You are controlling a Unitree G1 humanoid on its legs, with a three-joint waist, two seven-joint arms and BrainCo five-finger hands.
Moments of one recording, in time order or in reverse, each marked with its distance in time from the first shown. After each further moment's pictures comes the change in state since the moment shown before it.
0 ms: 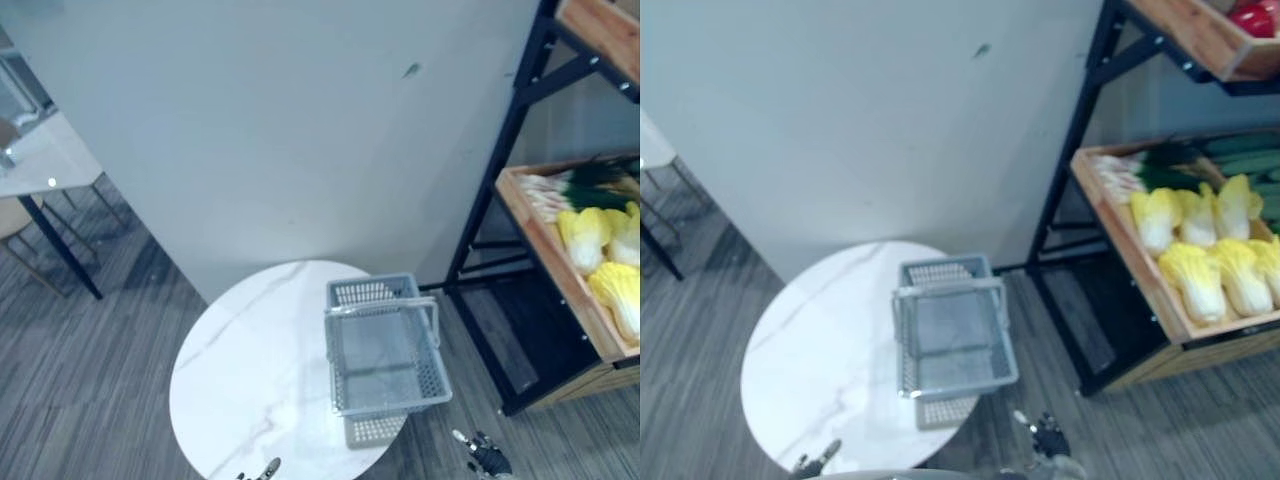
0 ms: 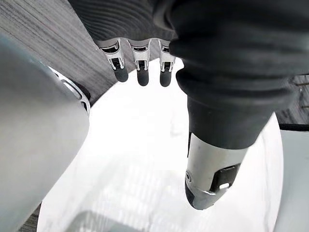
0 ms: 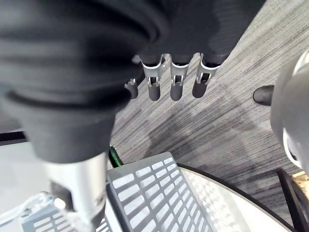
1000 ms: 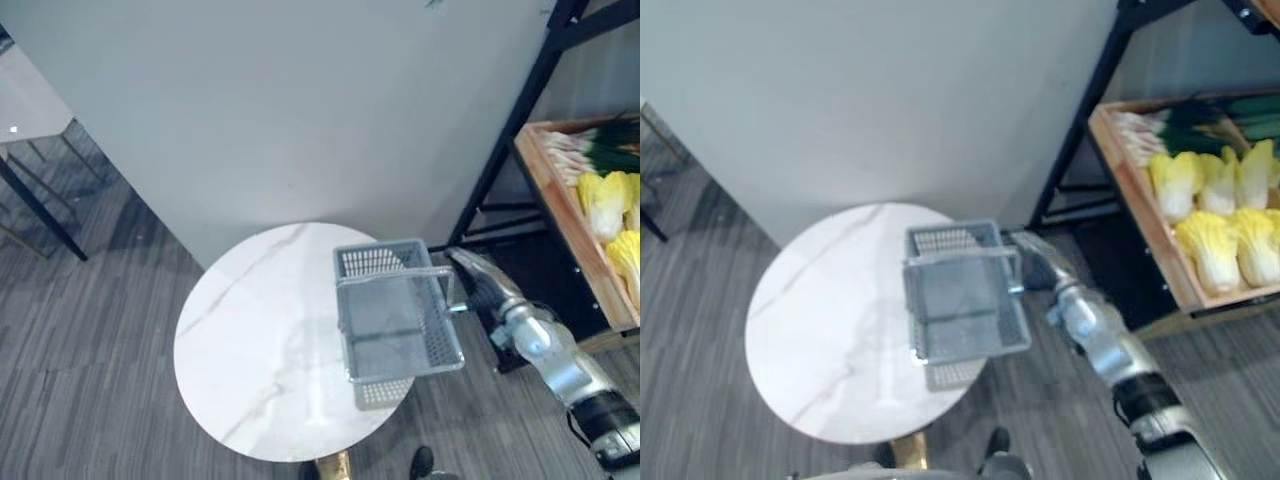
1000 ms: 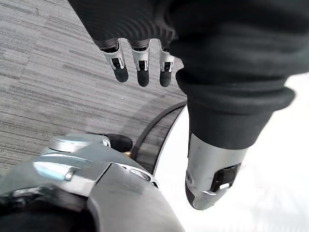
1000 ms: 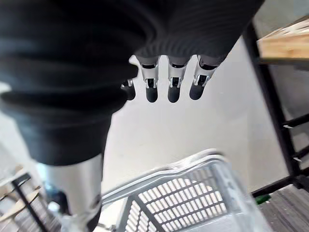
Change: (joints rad) left arm 0.077 0.127 -0.241 0.018 0.057 0.004 0.031; right arm -0.417 -0.533 0.535 -0.718 -0.756 -0.051 -0.084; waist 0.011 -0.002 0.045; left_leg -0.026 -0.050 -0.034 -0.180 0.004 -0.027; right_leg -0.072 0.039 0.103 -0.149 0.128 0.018
